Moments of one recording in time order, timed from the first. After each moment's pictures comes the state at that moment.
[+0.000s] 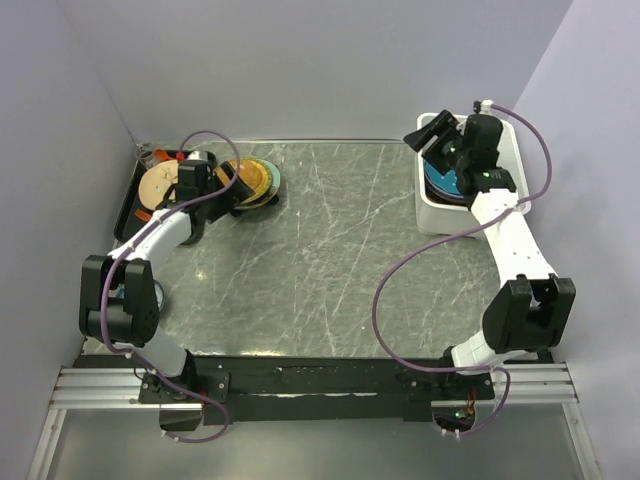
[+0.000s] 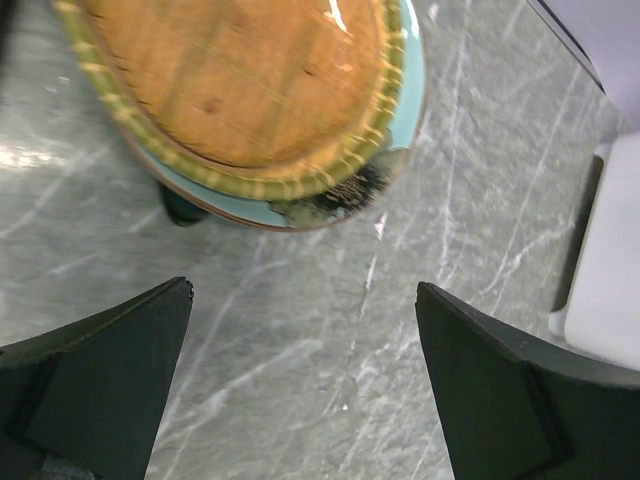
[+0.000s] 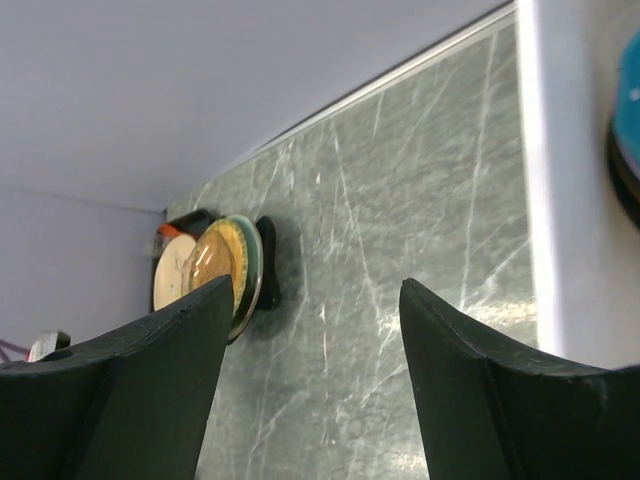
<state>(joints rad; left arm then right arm) -0.12 1.59 1.10 -0.13 0.13 -0.69 0.02 1.51 1.43 -0.25 -0.23 0.72</state>
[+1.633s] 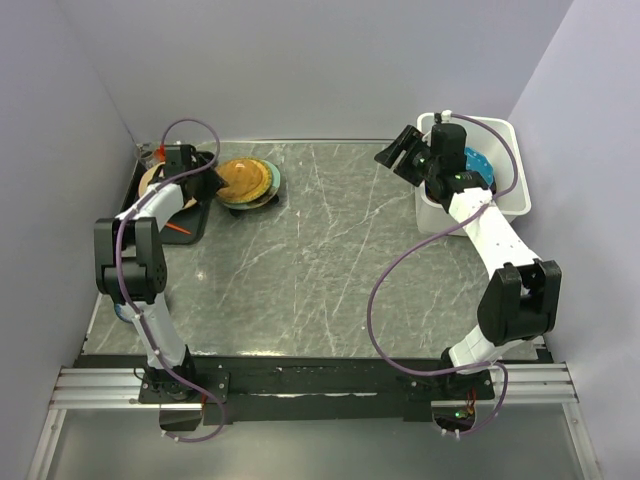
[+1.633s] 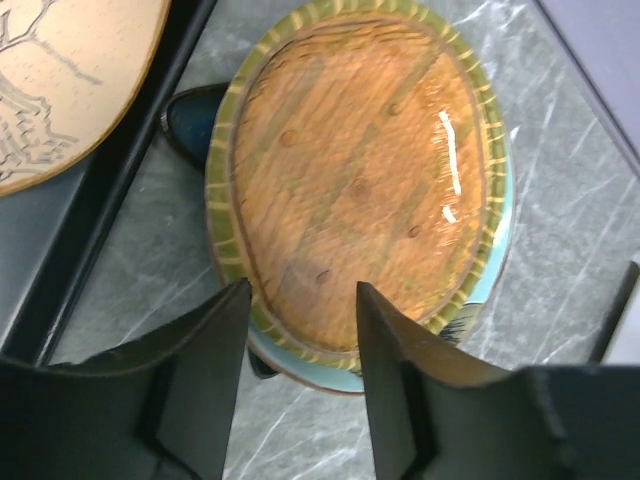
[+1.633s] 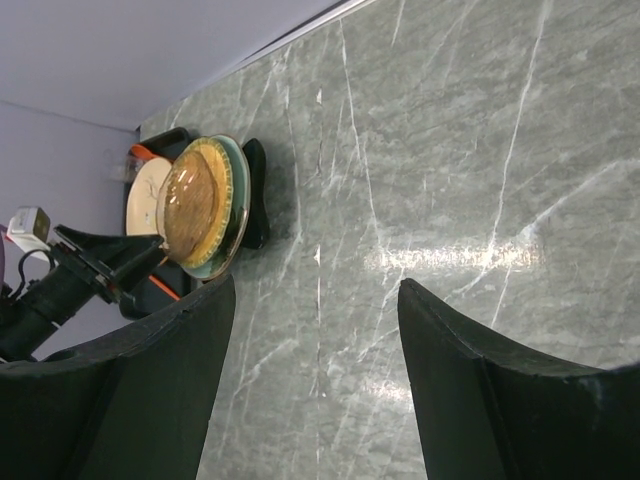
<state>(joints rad) 0.02 1.90 1.38 -0.20 0.14 -0.70 0.15 1.58 1.39 -0.25 -0.22 0.69</state>
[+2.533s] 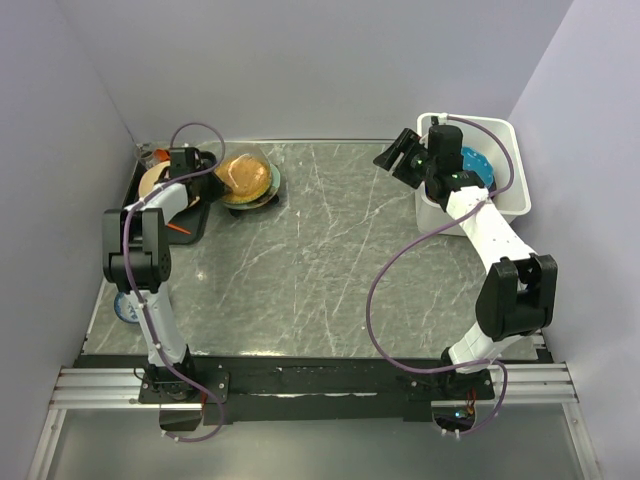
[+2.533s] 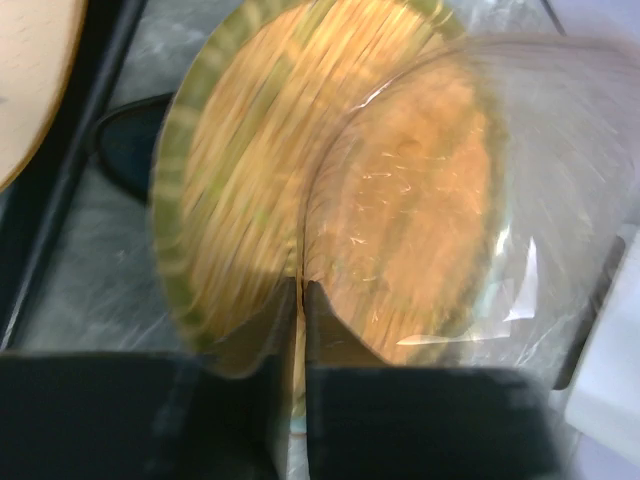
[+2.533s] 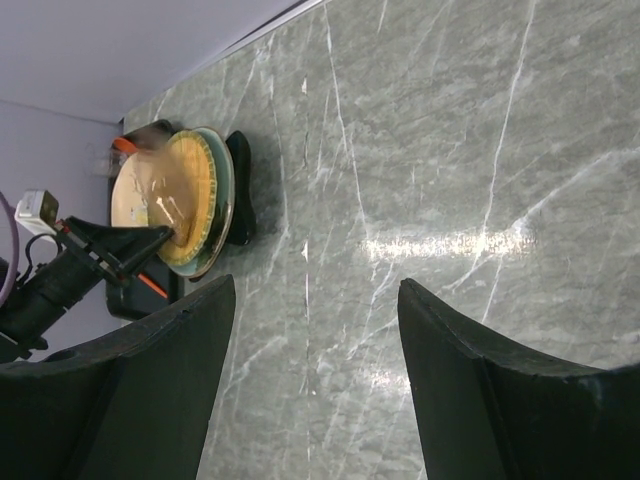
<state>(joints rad) 0.02 2.00 1.41 -0.13 0.25 -0.70 0.15 1.61 1.39 -0.26 -0.23 0.68</state>
